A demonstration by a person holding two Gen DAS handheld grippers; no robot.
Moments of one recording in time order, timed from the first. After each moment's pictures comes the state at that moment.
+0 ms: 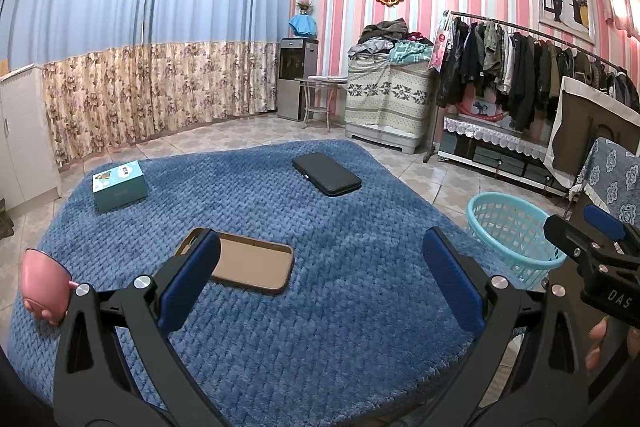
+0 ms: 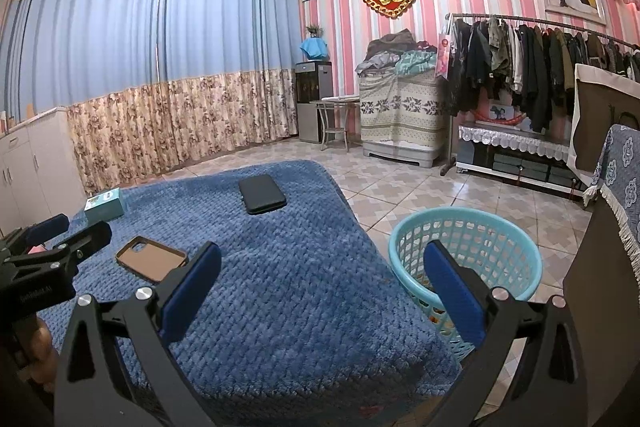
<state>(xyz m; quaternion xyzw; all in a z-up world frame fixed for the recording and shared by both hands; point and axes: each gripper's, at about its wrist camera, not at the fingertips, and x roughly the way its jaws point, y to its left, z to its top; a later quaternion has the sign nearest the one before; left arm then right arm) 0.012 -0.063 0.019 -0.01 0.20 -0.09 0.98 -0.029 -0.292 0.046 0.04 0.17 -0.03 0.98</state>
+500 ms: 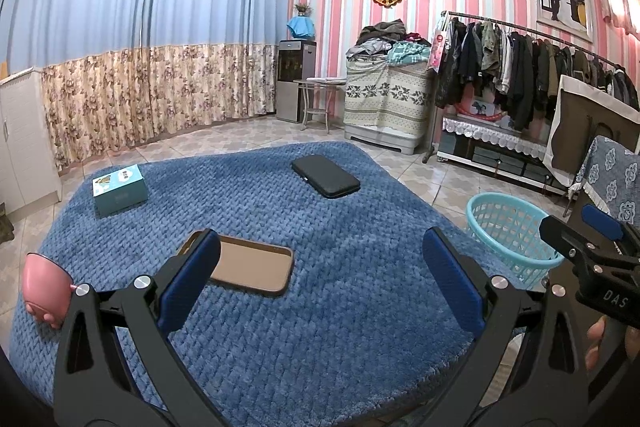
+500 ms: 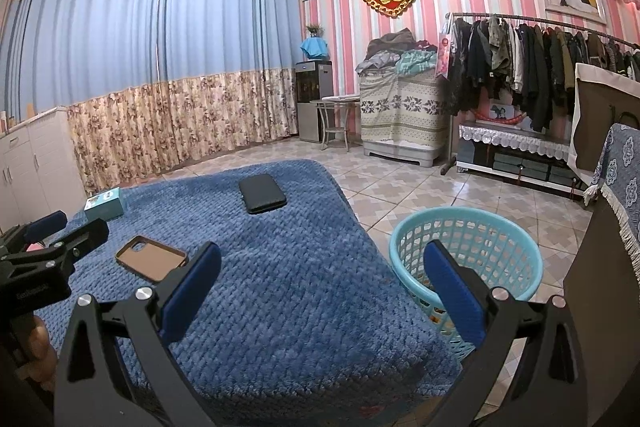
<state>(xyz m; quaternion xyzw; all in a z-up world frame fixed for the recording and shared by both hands) 0.011 -0.062 0.022 -0.01 0.20 -0.09 0.98 -0.029 -0.290 0.048 0.04 0.18 -0.03 0.98</state>
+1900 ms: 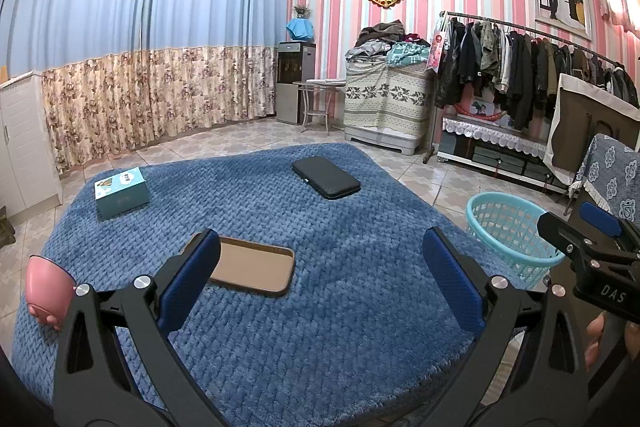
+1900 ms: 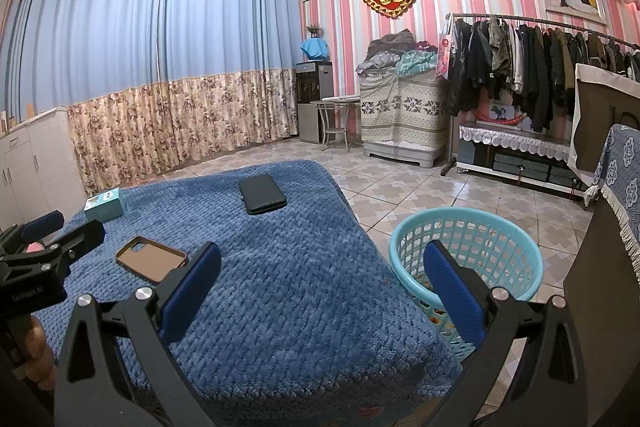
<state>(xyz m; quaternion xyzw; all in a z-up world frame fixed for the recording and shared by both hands) 0.010 -0.062 0.024 -0.01 0.20 -0.09 0.98 -0.026 -0.289 0.050 0.04 0.17 -0.03 0.98</state>
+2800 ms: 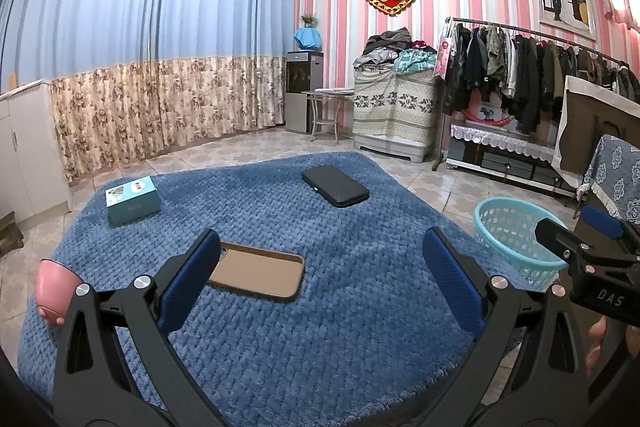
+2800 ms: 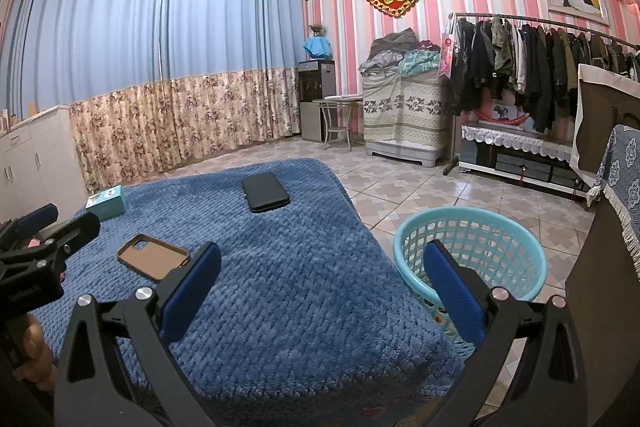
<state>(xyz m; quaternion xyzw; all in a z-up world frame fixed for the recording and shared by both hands) 0.008 -0.057 0.030 0.00 0.19 -0.07 0.98 -0.022 -0.284 0.046 0.04 0.17 -0.02 0.98</state>
